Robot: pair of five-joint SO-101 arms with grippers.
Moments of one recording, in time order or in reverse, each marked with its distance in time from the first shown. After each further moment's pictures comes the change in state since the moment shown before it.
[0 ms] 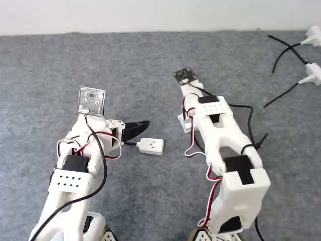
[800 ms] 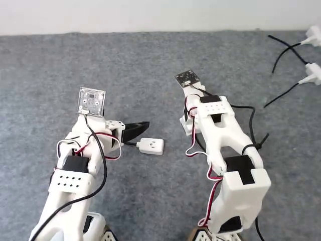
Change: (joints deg) left arm -0.1 0.0 0.5 0.0 0.0; right arm 0.3 0.0 0.0 4.0 0.0
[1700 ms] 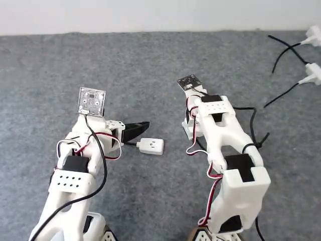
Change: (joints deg) left arm 0.0 0.0 0.0 0.0 0.0; right arm 0.9 1.7 -0.7 4.4 0.0
